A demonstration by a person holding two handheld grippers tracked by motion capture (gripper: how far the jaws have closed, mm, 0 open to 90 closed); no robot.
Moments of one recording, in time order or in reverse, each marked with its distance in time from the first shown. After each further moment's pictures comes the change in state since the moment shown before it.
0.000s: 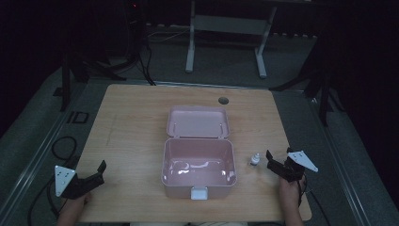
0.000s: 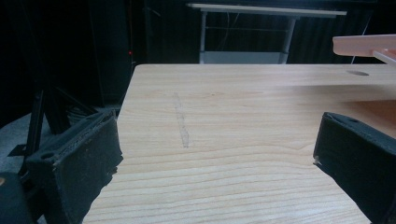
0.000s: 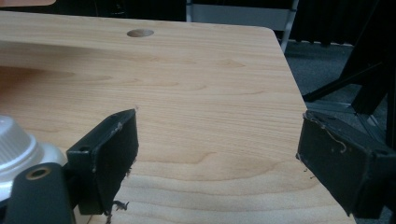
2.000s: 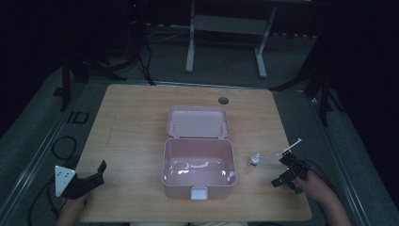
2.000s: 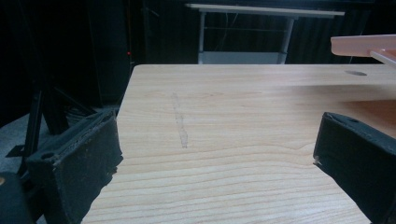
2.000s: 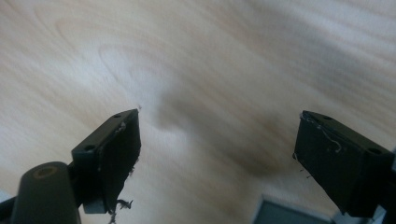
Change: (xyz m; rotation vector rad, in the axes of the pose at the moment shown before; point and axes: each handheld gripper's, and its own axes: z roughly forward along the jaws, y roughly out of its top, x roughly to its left) left arm 0.000 0.000 0.000 -0.002 -0.006 0.001; right arm -0.008 0.048 -0.001 1.080 0.346 -0.249
